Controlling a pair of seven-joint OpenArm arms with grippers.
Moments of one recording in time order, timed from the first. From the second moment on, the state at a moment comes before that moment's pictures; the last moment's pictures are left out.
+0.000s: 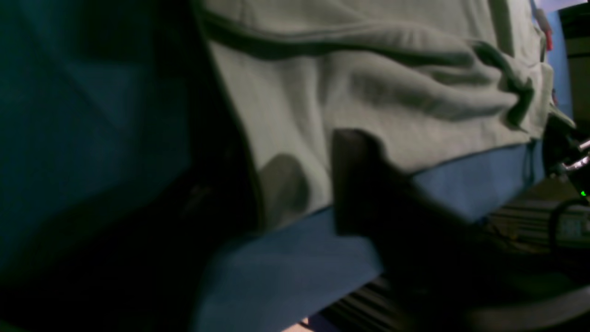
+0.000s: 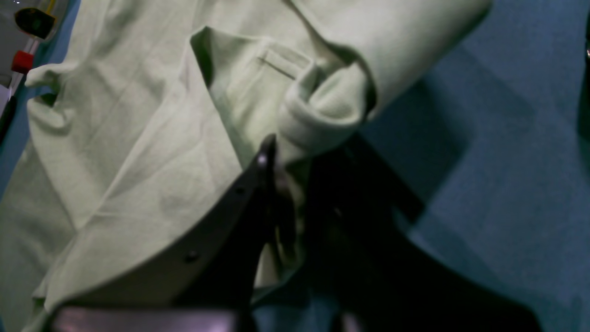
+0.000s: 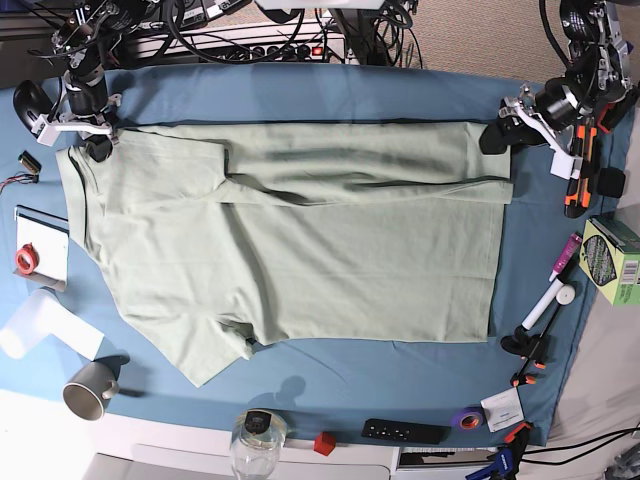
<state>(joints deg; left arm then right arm) 23.4 -18.1 -20.6 90.8 -59.0 -28.0 52.0 -14.1 1.8 54.0 90.4 38.6 22.9 -39.9</state>
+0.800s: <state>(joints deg) 27.4 -22.3 -21.6 91.3 -59.1 -28.3 52.7 -23.3 3.9 53.7 95.9 40.0 26.3 -42.7</state>
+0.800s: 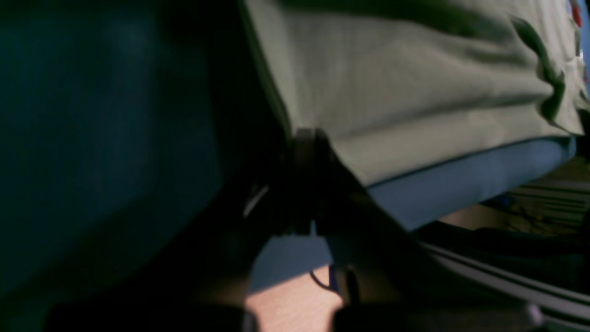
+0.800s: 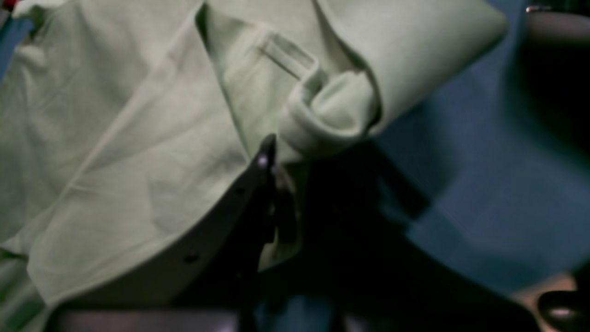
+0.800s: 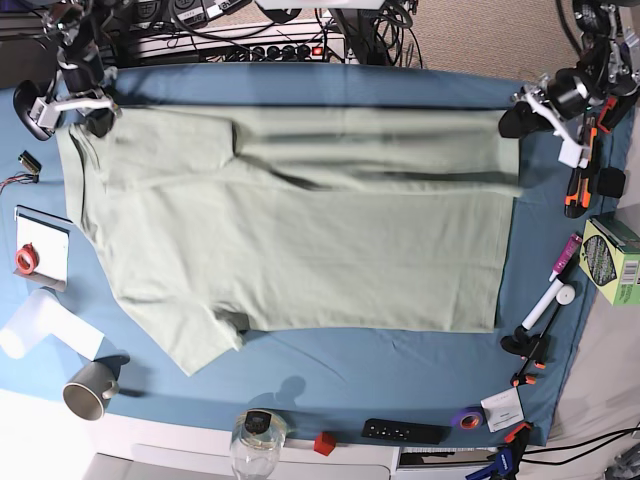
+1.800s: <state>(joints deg) 32.1 -22.2 -27.4 92.0 -61.4 -29.8 55.0 -32.2 4.4 53.6 103.1 40.0 26.7 -43.6</state>
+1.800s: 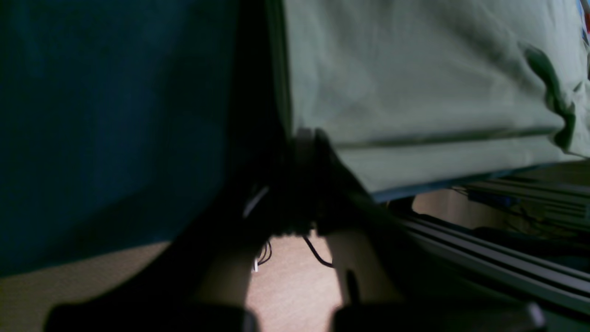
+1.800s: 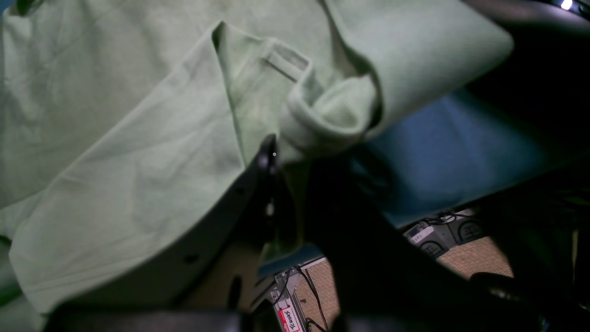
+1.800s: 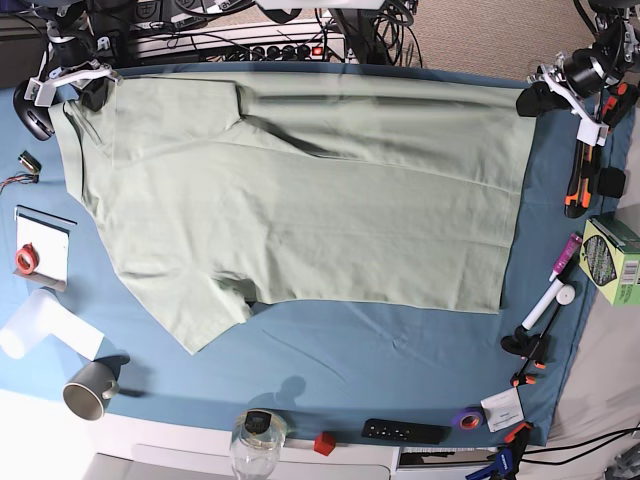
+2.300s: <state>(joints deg) 32.0 -22.3 -27.8 92.8 -61.8 -30.2 55.1 -32.2 4.5 53.7 103.2 33.9 26.3 -40.8</state>
